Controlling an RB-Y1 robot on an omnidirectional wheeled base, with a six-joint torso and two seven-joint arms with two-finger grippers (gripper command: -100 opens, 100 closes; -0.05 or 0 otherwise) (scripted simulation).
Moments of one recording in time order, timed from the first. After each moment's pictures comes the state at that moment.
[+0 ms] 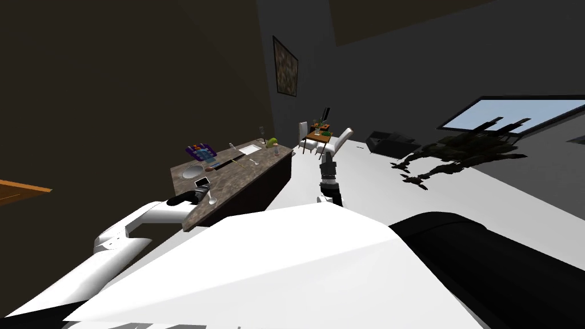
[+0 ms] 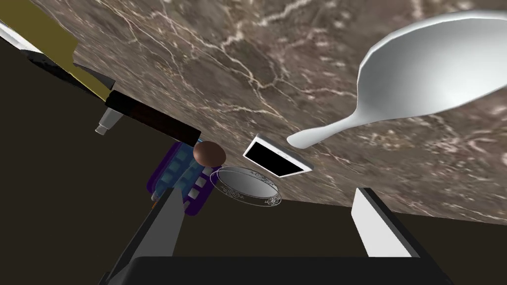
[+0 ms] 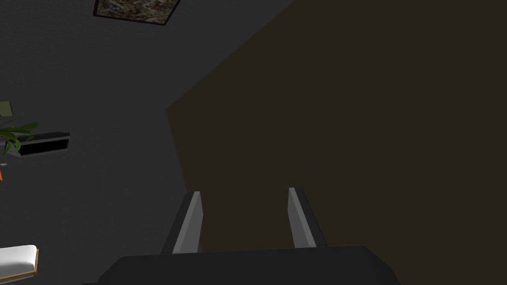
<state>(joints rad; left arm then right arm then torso) 0.31 0.94 0.09 -1.70 0.22 0.69 0.02 0.51 0.01 0.07 -2.21 0.05 -0.51 0.12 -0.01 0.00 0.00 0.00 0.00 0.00</state>
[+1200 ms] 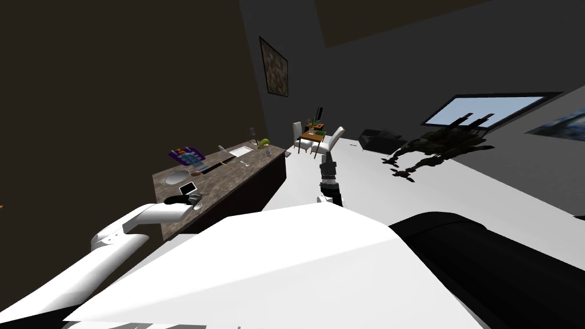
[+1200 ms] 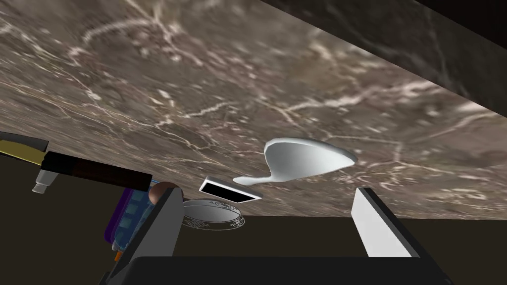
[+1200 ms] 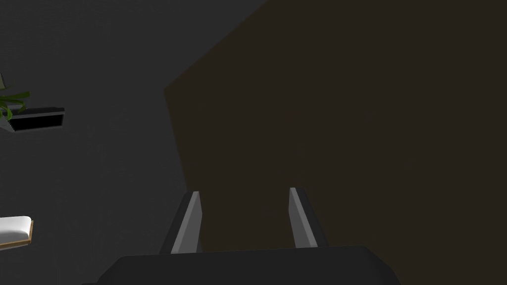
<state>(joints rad) 0.24 0.97 0.05 -1.48 0.32 0.82 -0.11 0.51 0.01 0.07 -2.21 0.05 -0.51 0.12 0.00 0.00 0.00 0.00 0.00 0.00</state>
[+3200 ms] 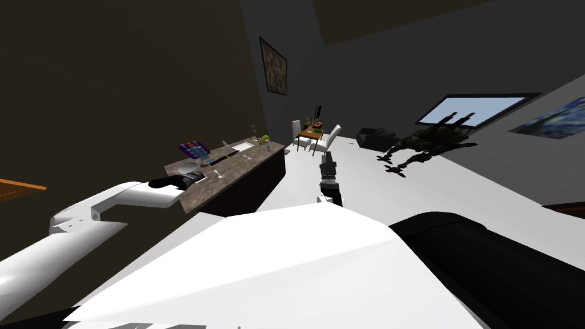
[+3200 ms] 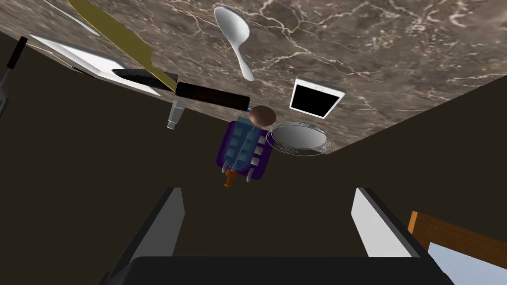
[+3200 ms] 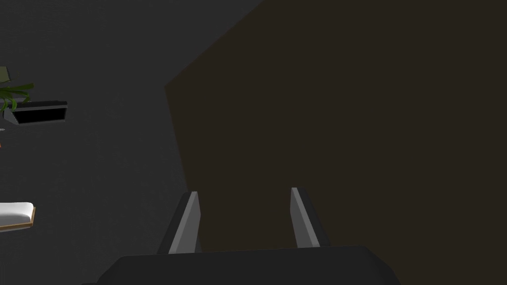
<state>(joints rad) 0.21 1.15 0.10 -1.73 0.32 0.79 -0.14 0.51 0.01 0.07 -2.21 0.05 -0.51 0.12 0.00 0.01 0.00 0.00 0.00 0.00</state>
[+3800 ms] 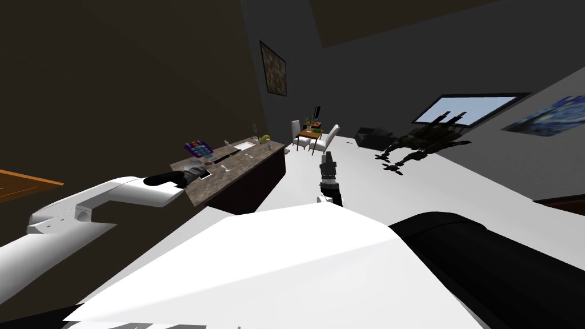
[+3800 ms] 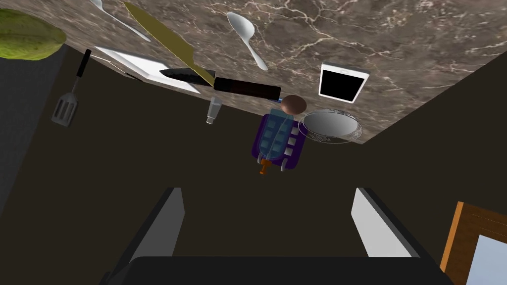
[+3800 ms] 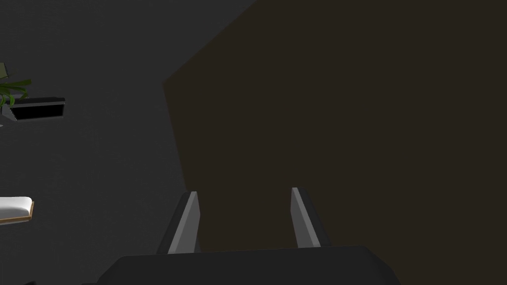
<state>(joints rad) 0.25 1.22 0.12 -1.87 0.35 0.79 -0.15 0.51 0.01 0.07 -2.21 0.05 -0.51 0.12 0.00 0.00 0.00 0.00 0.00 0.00</state>
